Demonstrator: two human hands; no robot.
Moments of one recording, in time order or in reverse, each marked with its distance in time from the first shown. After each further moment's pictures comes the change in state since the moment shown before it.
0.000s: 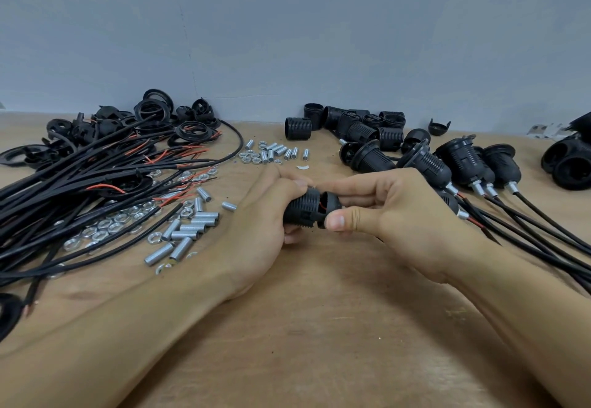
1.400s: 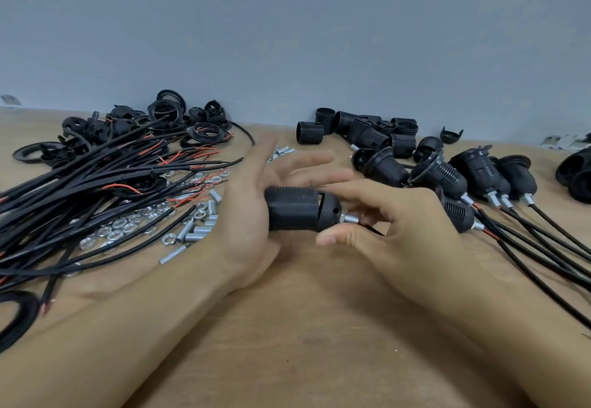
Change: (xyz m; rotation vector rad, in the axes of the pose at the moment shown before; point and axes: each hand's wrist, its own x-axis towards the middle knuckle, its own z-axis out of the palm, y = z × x) left_hand 0.004 0.021 -0.011 -0.384 -0.144 -0.118; right_hand 0.001 0.001 0.021 -0.580 0.179 -0.483
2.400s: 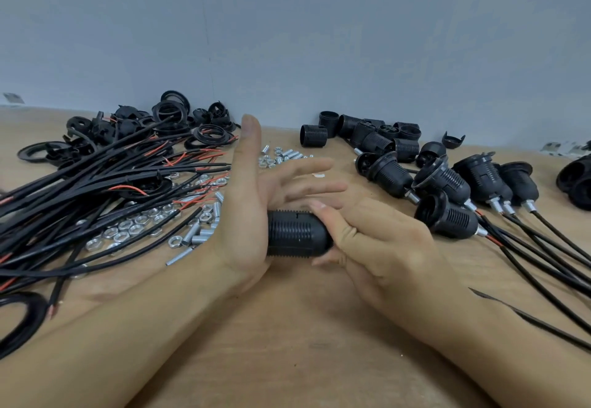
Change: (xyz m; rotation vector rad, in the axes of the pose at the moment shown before) left_hand -0.006 0.006 -0.001 0.174 -0.022 0.008; right_hand -0.013 0.011 0.020 -0.374 0.077 -0.333
